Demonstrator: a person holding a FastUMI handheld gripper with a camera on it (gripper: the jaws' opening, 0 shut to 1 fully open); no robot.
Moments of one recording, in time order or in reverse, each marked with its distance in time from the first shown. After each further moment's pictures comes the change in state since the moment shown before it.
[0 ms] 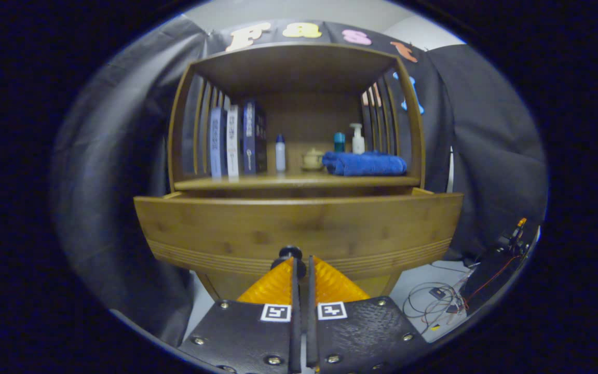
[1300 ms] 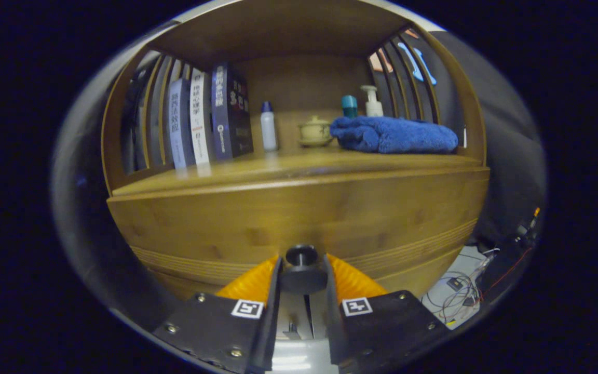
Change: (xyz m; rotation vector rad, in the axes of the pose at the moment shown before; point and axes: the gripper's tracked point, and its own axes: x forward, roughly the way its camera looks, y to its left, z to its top) arm 0.160 0.032 -0.014 0.135 0.144 0.021
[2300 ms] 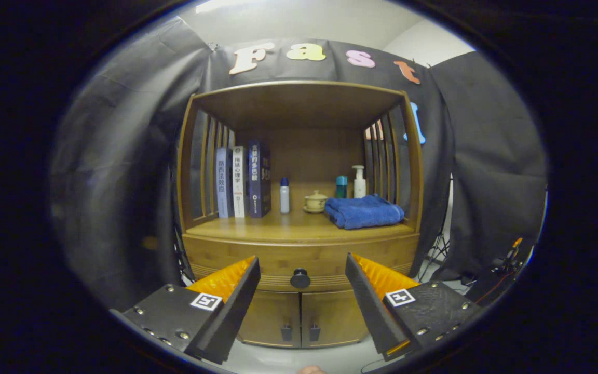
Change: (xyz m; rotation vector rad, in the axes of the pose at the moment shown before) arm -0.171 -0.008 0.071 -0.089 -0.237 0.021
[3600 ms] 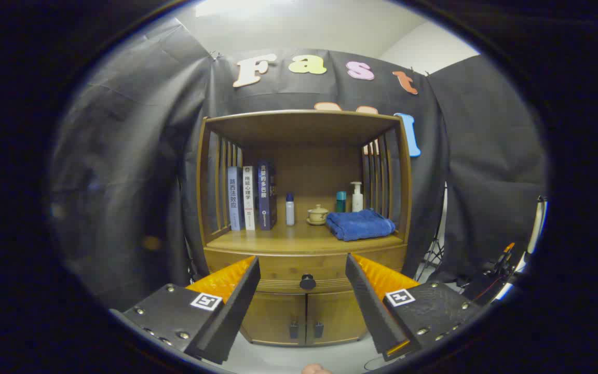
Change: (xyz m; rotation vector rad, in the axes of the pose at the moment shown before) arm -0.081 0.017 0.068 0.017 -0.066 0.000
